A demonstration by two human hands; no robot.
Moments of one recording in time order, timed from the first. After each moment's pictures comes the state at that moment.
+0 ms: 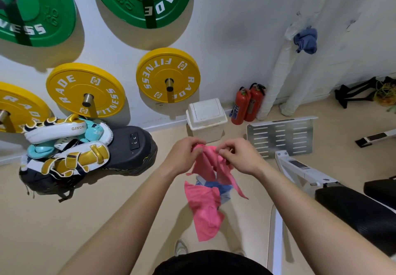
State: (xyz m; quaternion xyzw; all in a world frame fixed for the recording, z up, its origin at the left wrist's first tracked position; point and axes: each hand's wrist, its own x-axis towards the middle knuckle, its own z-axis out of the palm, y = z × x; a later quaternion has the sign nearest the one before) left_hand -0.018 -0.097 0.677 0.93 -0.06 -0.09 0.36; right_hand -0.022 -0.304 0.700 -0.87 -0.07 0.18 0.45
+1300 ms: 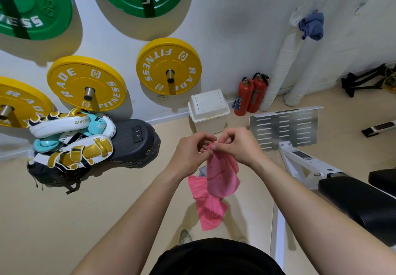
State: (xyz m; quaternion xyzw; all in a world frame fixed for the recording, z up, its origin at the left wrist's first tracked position) left_hand -0.051 -0.118 0.692 0.86 -0.06 -0.07 0.49; right_hand -0.021 -0.297 0.685 -0.87 -0.02 0.11 0.47
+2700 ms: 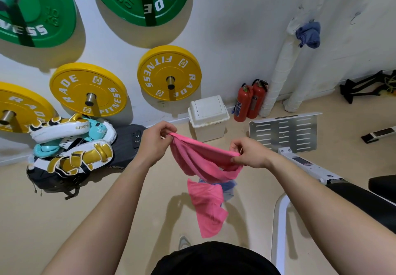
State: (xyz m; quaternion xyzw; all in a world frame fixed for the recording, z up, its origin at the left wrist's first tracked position) left_hand -0.010 -0.038 0.693 0.91 0.05 0.02 0.41; right_hand -0.002 -0.340 0.677 -0.89 -0.11 0.25 0.35
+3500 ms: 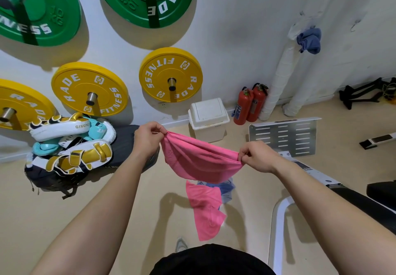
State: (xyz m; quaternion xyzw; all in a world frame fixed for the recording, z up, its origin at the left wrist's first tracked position) left_hand 0.011 -0.013 0.675 0.90 0.15 0.03 0.41; right_hand -0.007 -0.357 0.684 -0.93 -0.14 0.22 0.25
